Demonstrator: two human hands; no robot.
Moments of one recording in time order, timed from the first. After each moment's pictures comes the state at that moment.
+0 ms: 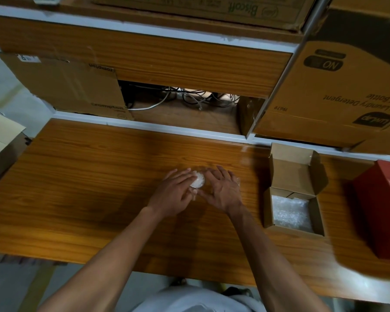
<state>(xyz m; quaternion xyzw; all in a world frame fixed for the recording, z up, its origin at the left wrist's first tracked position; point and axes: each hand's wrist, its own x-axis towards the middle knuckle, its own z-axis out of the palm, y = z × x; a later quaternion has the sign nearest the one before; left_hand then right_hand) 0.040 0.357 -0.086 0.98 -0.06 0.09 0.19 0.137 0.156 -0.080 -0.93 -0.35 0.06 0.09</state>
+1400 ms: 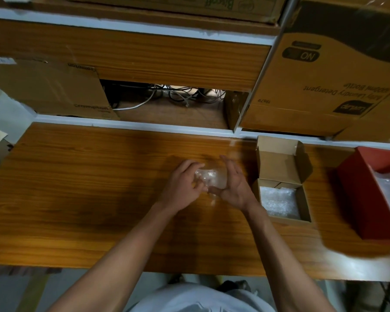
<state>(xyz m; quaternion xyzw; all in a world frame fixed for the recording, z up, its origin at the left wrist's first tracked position) 0.059 0.293 -0.043 0.93 0.02 0.11 0.34 0.134 0.095 -0.039 -0.90 -0.23 0.11 0.34</state>
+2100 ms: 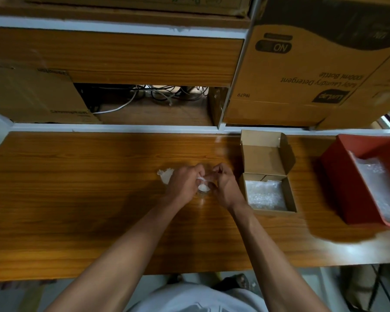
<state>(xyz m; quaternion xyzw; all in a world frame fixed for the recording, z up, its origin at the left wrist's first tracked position) 0.092 0.244 -0.035 0.96 0.00 0.03 0.28 0.130 0.075 -0.058 -0.92 -0.27 0.00 0.29</state>
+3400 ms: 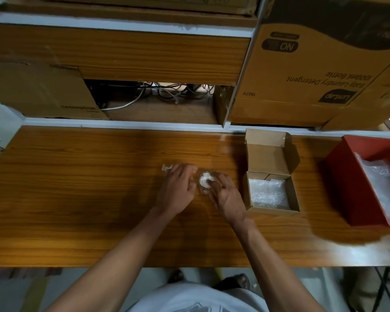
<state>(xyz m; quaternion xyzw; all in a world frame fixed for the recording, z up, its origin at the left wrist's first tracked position) 0.052 0.263 -0.060 0.95 0.01 0.15 0.27 0.098 0.063 -0.088 -0.92 -0.34 -0.08 0.18</state>
